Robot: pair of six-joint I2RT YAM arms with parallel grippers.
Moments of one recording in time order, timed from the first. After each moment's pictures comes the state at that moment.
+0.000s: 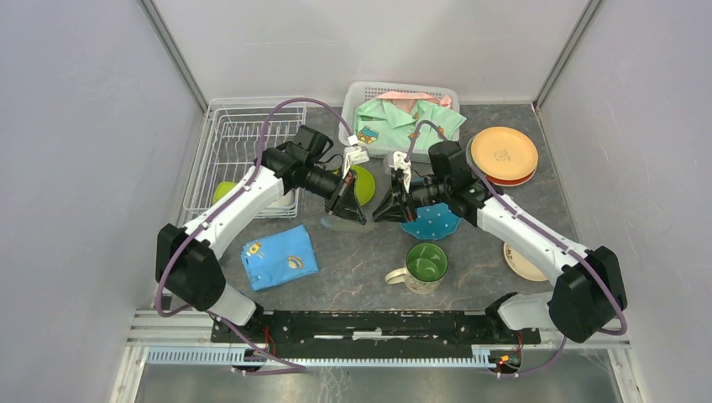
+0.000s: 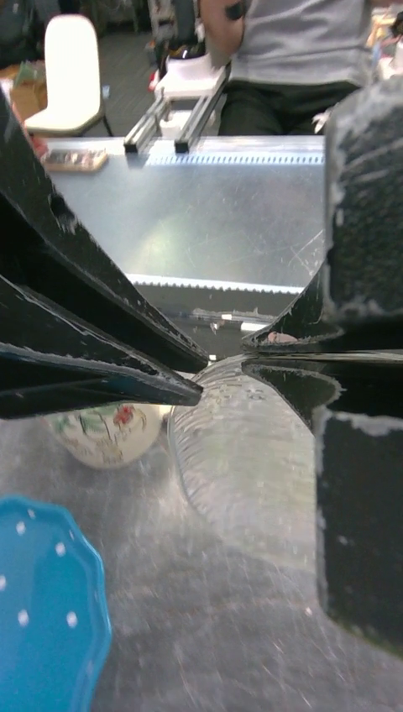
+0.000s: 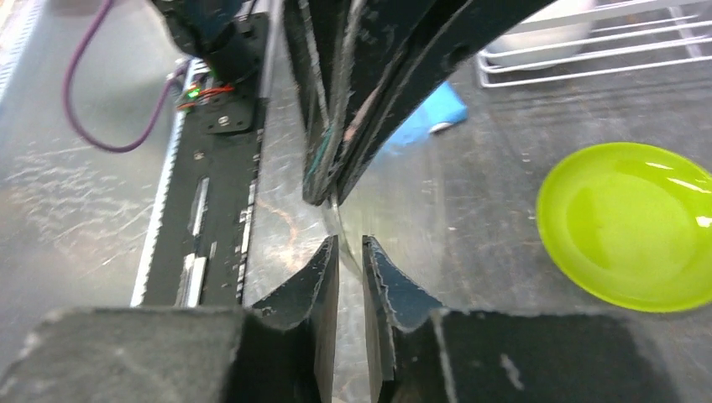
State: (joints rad) left arm -0.53 1.52 1.33 -0.83 1.08 0.25; right arm 0.55 1.33 1.01 -0.26 -1.06 -0.34
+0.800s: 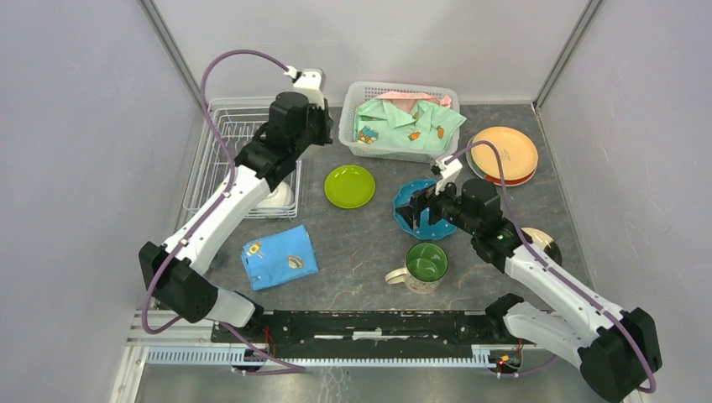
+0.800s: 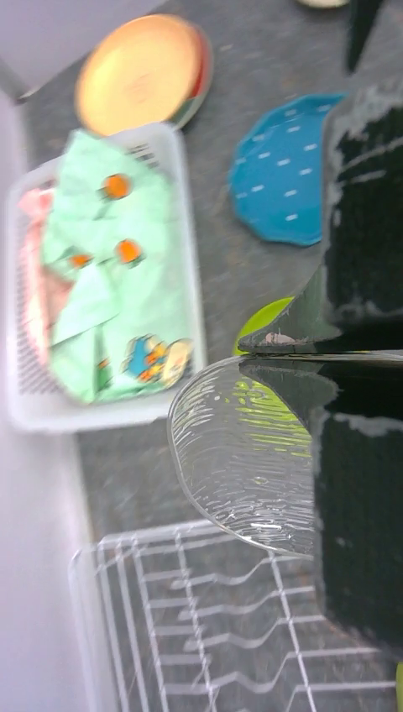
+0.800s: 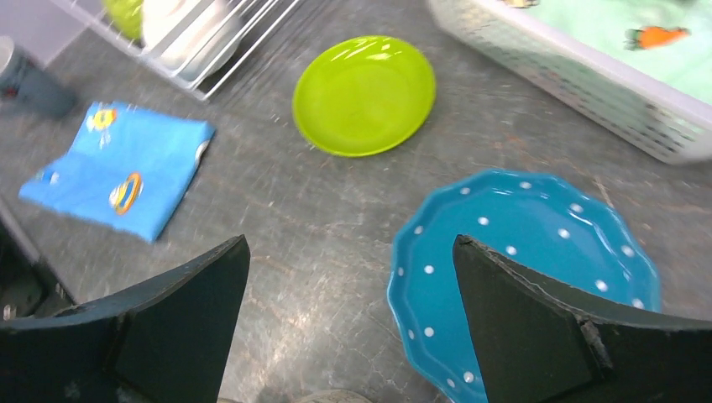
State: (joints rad) left arm -0.53 1.44 1.44 -0.35 -0.11 -0.19; right arm 0.54 0.98 0.64 0.03 -0.27 0.11
